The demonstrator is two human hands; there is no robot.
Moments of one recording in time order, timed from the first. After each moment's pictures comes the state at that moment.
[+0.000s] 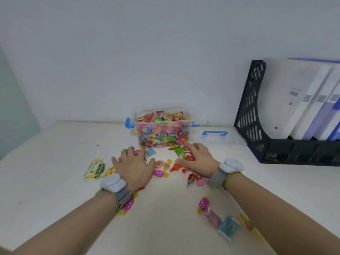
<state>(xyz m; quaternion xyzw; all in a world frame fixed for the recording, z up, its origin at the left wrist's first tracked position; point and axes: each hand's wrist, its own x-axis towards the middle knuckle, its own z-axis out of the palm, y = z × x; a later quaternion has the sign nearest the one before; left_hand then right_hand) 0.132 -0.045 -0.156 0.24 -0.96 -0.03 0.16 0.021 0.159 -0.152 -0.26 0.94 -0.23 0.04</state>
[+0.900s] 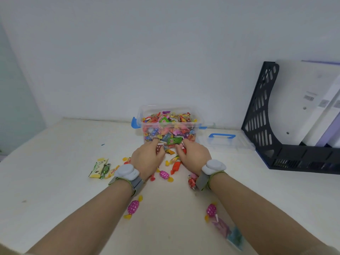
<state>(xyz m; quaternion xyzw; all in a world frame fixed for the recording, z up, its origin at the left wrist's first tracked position) 0.092 -0.059 -0.150 0.10 -0.94 -0.19 0.25 0.008 0.103 -0.155 -0.28 0.92 -0.20 -0.19</state>
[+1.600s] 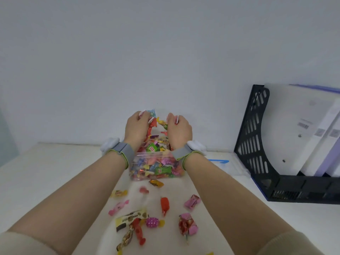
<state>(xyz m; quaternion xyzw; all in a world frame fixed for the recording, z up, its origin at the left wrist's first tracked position) -0.019 -0.083 -0.024 0.11 -0.73 -0.59 0.32 -0.067 0.033 -0.037 -0.08 0.80 -0.55 -0.23</state>
